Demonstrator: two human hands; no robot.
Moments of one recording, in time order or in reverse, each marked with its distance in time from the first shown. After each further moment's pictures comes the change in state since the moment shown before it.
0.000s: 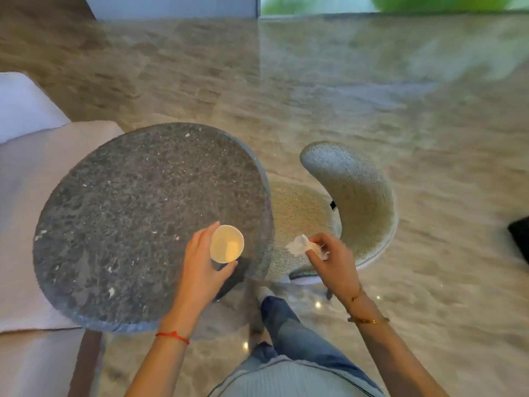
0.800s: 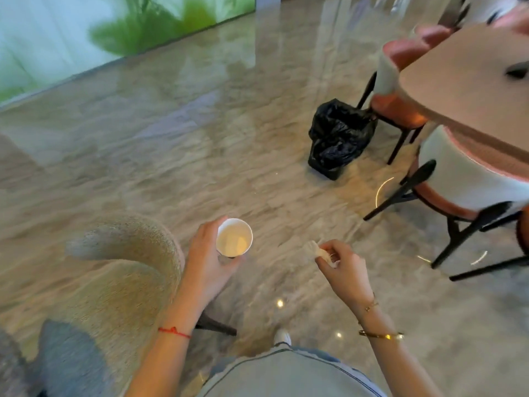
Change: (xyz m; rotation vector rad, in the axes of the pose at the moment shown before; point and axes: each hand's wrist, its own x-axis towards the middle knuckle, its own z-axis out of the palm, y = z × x) left_hand -0.008 0.382 0.355 -0.115 -0.557 0.652; right_hand -0.195 0.271 -0.329 0.015 0.687 0.660
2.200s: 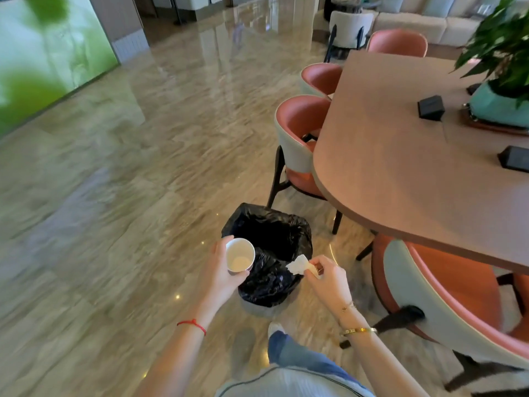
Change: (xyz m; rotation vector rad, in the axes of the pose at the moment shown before) left_hand 0.887 0.143 0.488 -0.021 -0.380 0.231; right_hand 0.855 0.237 -0.172 0.067 0.258 0.419
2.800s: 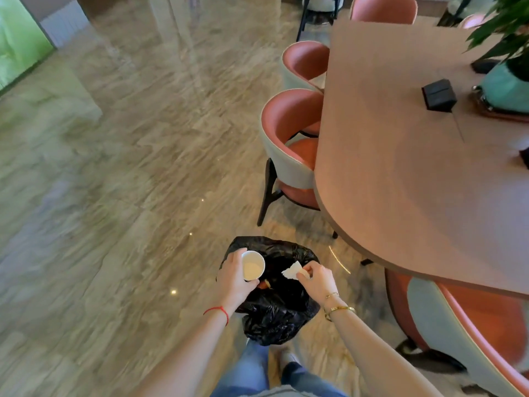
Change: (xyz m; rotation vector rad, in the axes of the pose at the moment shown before) left_hand 0.272 -0.063 0.065 0.142 -0.315 -0.098; right_hand 0.256 -0.034 0.064 -0.049 -0.160 0.338
